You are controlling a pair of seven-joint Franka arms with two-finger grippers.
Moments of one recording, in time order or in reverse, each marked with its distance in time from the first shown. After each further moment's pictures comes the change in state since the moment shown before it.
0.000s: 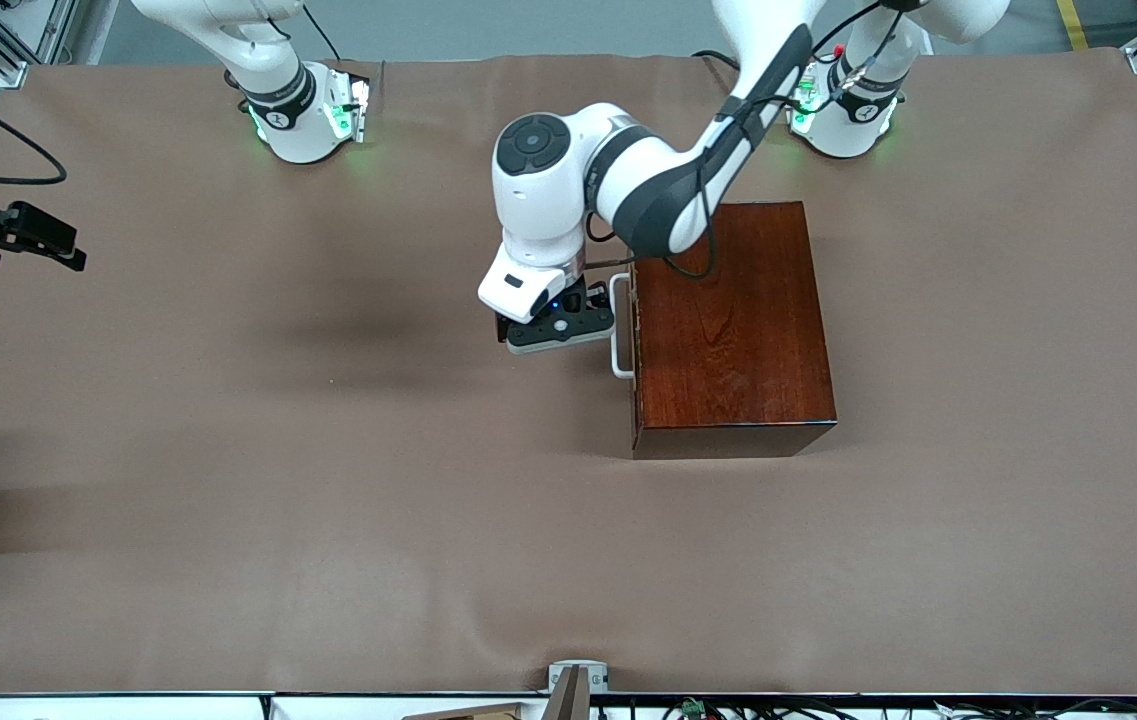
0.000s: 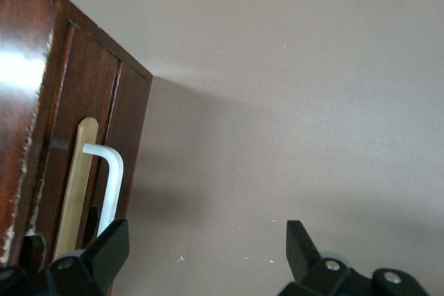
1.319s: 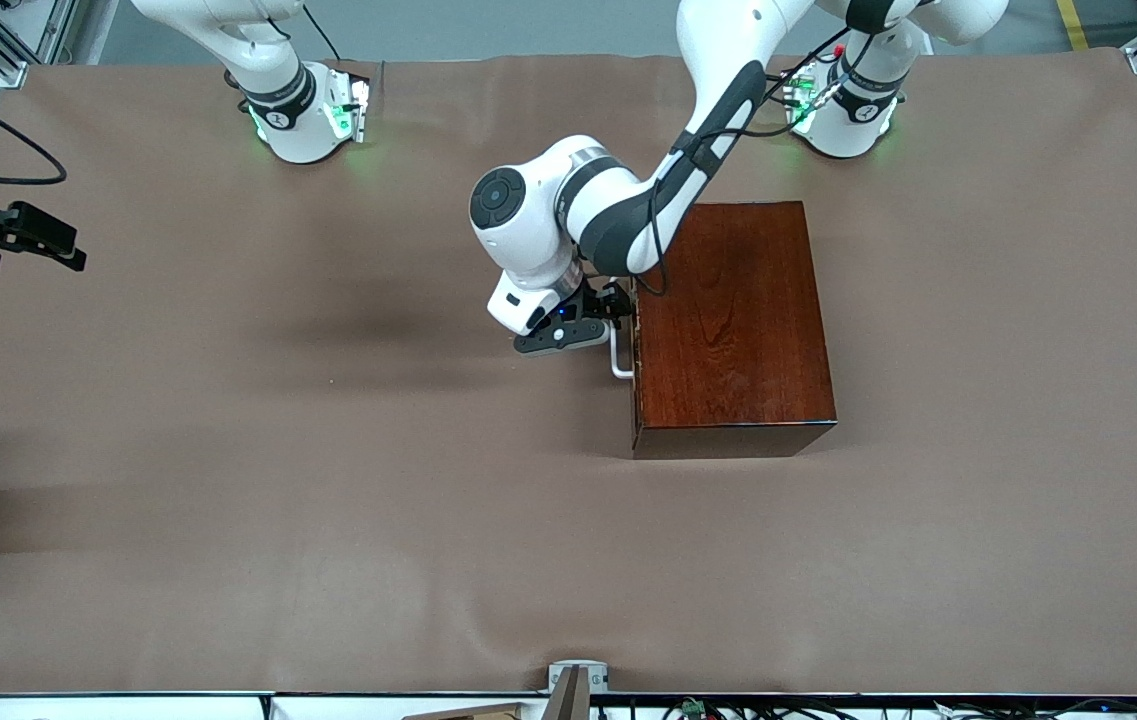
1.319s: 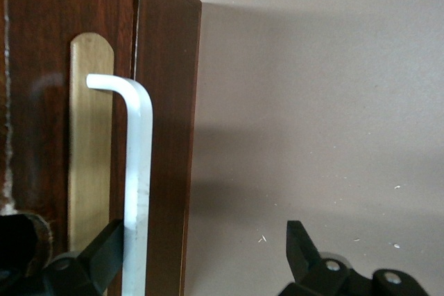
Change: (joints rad) left arm -0.036 0.091 0.000 -0.001 0.044 -0.182 0.066; right arm 0.000 0.000 0.000 0.000 0.000 0.000 0.000
